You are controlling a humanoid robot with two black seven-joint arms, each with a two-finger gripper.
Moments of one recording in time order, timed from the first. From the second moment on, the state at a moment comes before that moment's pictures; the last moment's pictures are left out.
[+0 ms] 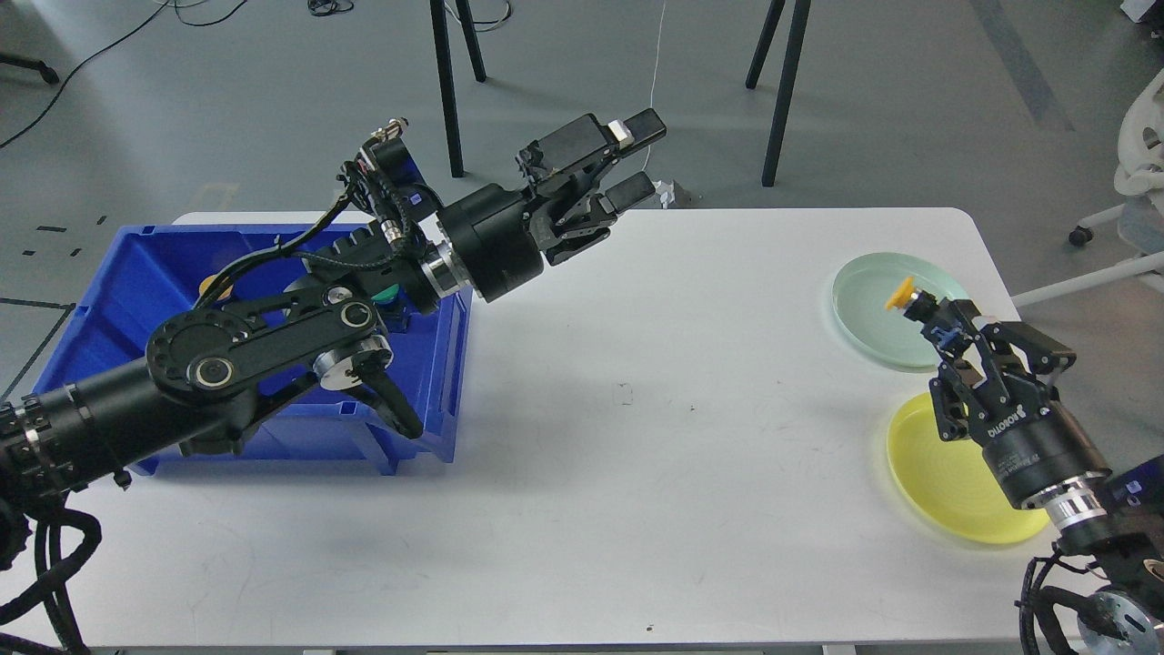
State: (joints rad) left arm -0.95 0.35 -0.32 -1.26 0.63 -0.15 -0.49; right arm -0.16 -0.58 1.13 1.45 -0.53 0.07 0.49
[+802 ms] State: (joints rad) left arm -0.95 0.34 -0.32 -1.25 0.63 -0.15 -0.49; right arm -0.22 -0.55 1.08 1.19 -0.53 -0.09 0.49
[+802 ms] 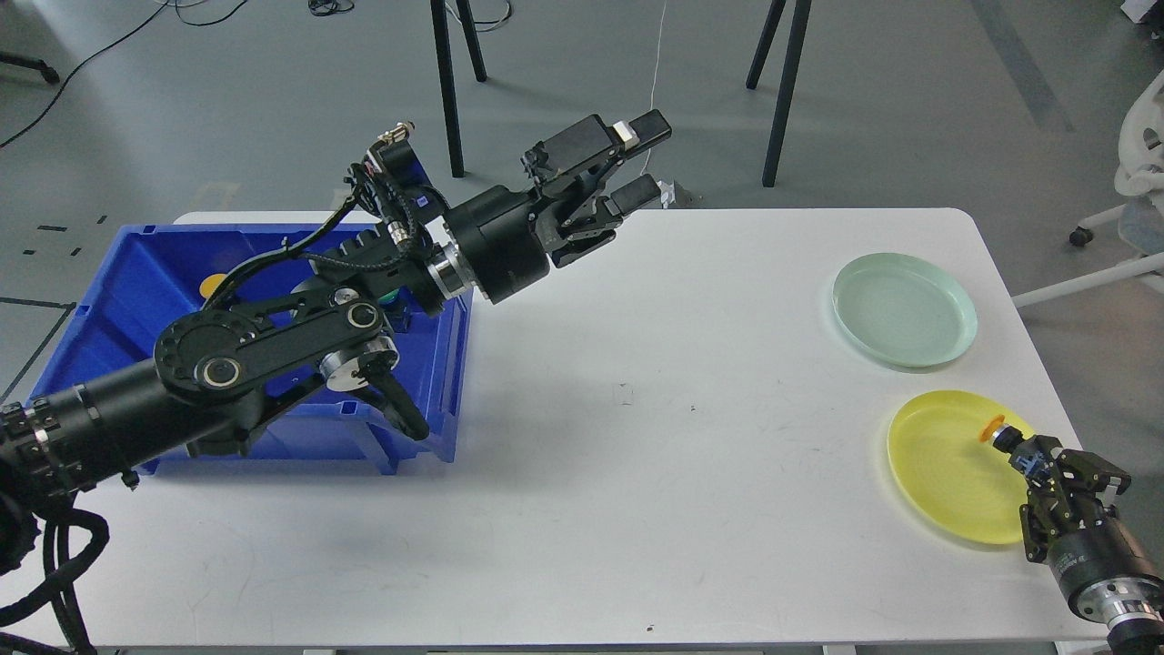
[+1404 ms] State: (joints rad) left arm -0.95 0.34 -0.32 -1.25 0.63 -0.15 -0.49; right arm -0.21 -0.55 1.05 1.21 -0.52 -0.09 0.49
